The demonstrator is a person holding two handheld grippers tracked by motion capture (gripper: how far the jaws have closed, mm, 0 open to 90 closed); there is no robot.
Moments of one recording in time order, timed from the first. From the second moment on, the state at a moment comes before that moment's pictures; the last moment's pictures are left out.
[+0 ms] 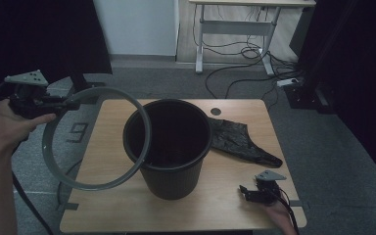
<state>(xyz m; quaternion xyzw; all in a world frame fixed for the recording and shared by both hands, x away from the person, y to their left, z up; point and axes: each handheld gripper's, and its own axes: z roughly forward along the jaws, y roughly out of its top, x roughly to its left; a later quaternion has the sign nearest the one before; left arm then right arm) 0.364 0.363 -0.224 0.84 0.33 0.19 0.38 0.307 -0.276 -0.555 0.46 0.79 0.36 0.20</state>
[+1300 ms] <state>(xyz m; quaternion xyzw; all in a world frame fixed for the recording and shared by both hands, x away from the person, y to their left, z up) 0.341 0.421 -0.241 0.82 0.38 0.21 0.36 0.307 -0.276 -0.555 0.46 0.79 0.36 0.20</state>
